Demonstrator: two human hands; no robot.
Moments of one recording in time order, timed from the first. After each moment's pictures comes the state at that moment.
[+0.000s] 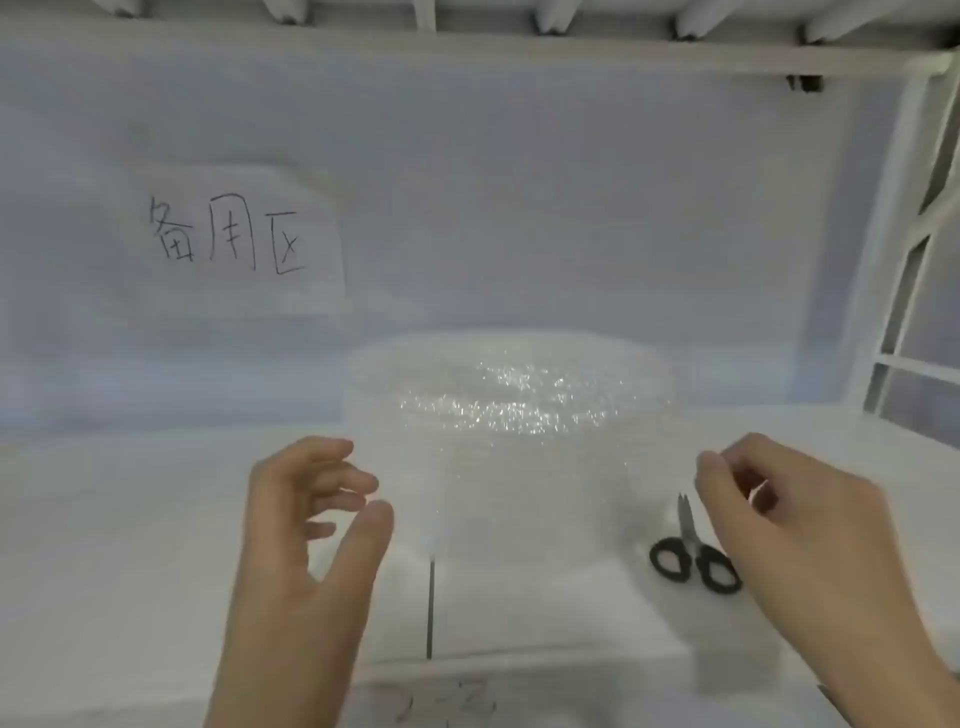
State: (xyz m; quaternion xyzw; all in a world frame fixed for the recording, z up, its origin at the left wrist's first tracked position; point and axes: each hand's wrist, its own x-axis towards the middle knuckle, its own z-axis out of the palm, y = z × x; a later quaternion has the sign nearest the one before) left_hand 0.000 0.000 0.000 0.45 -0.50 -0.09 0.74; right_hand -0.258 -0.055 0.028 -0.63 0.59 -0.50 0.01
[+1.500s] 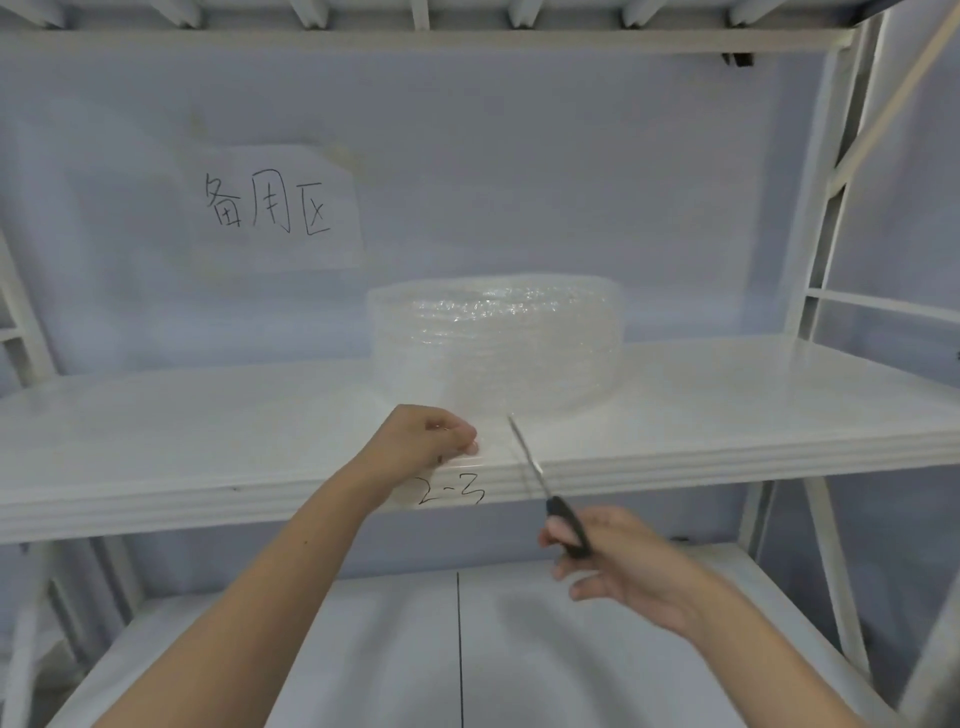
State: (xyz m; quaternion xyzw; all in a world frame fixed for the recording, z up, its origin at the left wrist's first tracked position) left_hand -0.005 -0.016 -0.043 0.57 -0.61 -0.32 0.45; right_hand -0.248 0.021 -0.093 -0.53 0.40 -0.34 0.67
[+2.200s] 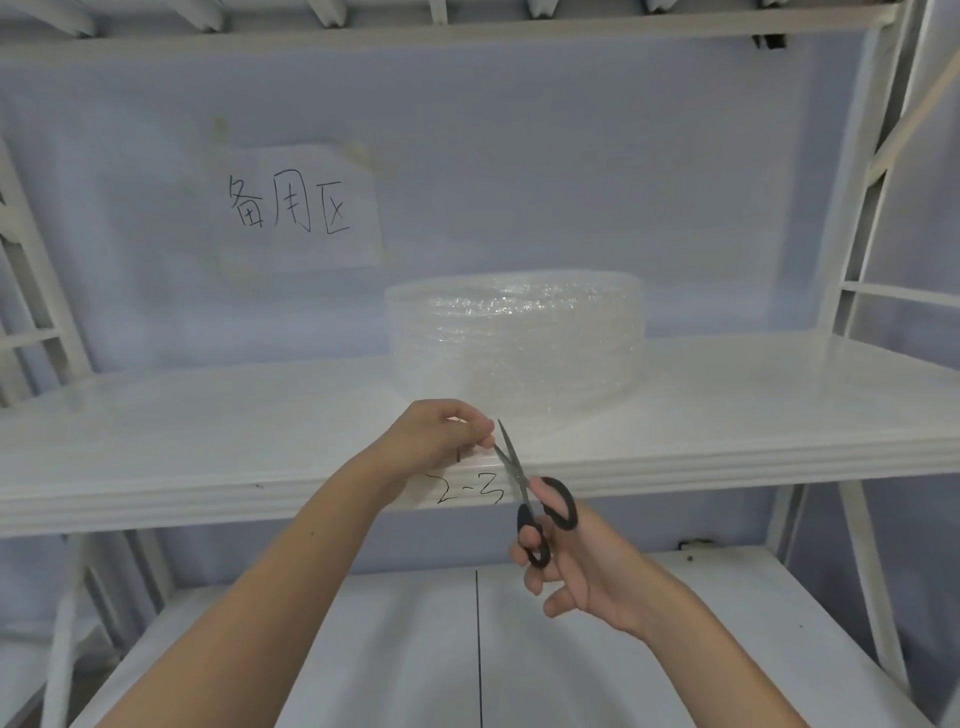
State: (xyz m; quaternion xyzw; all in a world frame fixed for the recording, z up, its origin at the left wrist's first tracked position) left_hand -0.004 -0.009 -0.032 0.56 -0.60 -0.37 0.44; right_hand -0.206 0.015 -0.096 -0.53 0.36 -0.26 0.72
